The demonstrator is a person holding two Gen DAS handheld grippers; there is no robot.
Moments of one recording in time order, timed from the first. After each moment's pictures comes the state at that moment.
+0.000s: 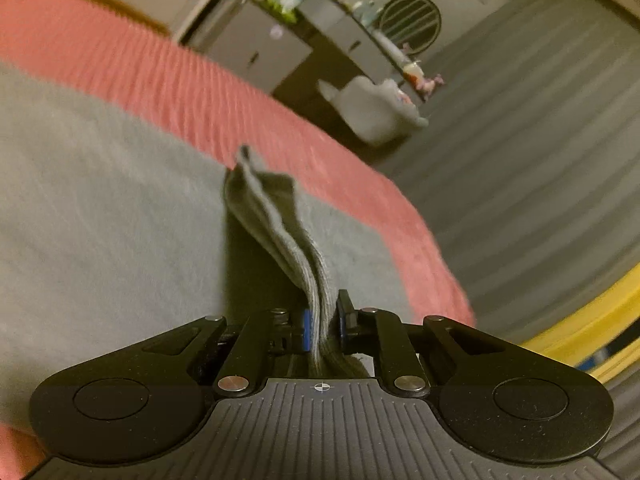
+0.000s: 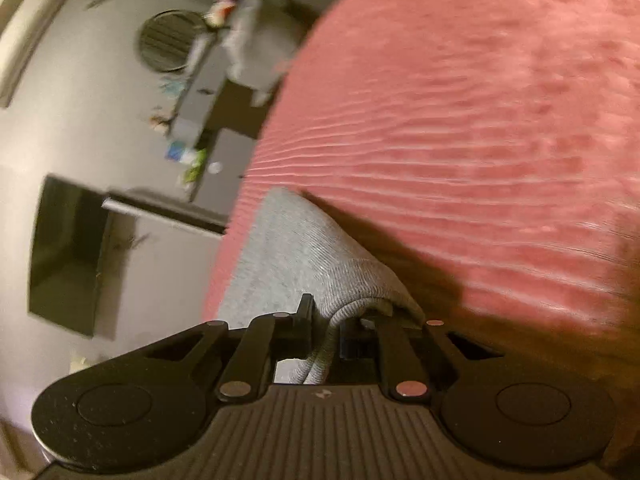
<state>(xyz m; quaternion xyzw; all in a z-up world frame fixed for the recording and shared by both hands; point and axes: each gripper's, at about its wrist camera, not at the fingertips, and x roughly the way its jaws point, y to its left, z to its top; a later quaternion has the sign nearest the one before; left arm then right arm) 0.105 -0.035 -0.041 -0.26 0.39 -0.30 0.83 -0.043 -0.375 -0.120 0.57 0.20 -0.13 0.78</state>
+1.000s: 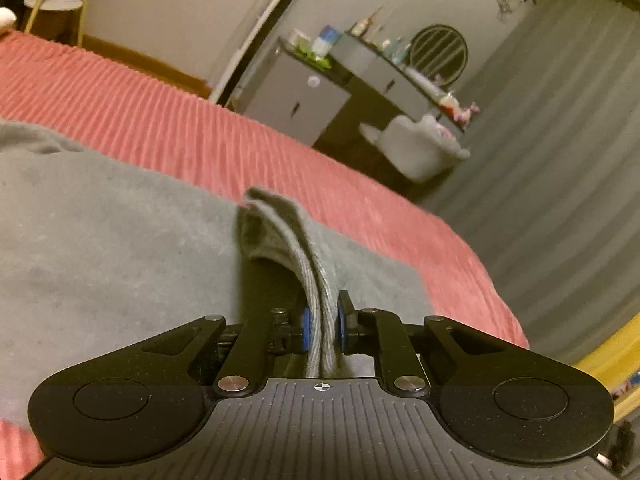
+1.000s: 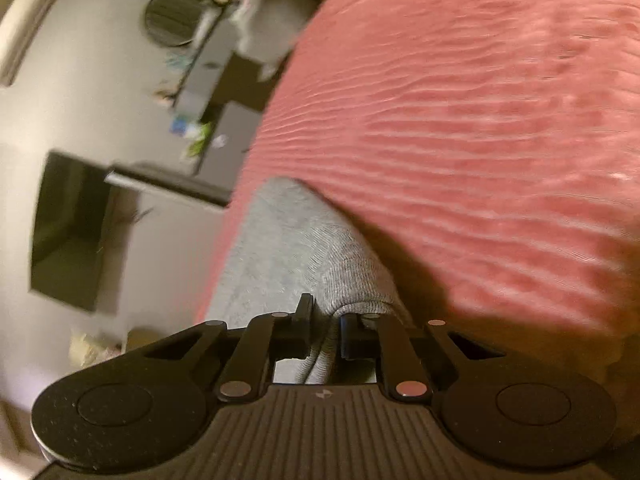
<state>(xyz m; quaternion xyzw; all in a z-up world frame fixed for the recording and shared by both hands) 0.103 0.005 -0.028 -0.23 0.36 -0.23 0.87 -0.041 -0.361 -0.126 0.56 0.24 -0.10 0.78</state>
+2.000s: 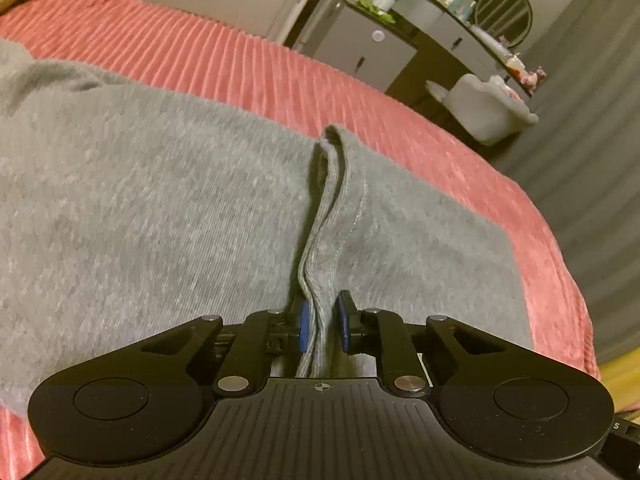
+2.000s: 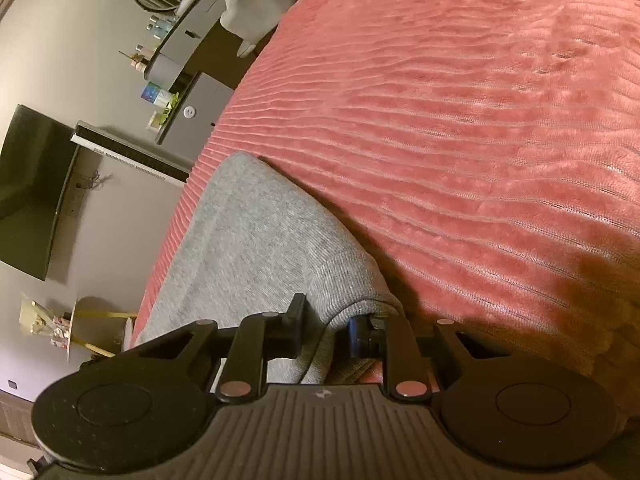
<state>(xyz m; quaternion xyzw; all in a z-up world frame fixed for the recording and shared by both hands) 0.134 -0.006 -0.071 -0.20 0.43 -0.16 0.87 -0.035 -0.347 -0.125 0.50 0.30 -0.15 0.80</state>
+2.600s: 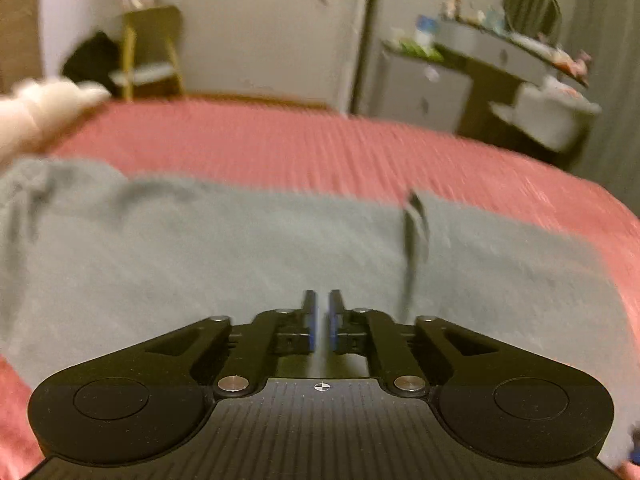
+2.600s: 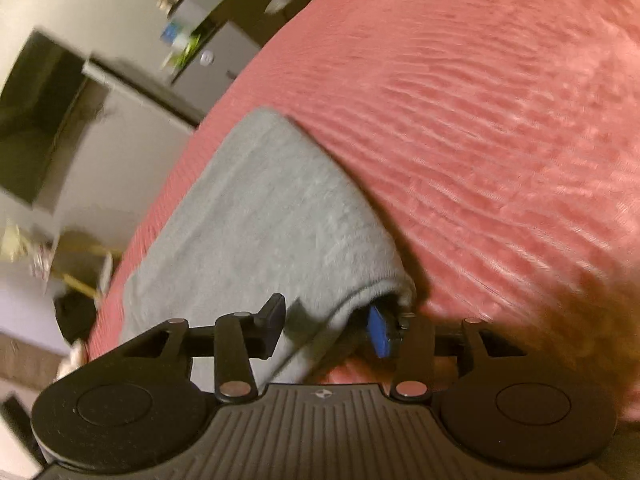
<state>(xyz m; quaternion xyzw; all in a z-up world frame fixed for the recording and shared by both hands) 0.126 0.001 -0.046 -0.07 0.35 -0.02 0.93 -0.033 -0.334 -0.088 0.41 0.39 -0.10 0.82</state>
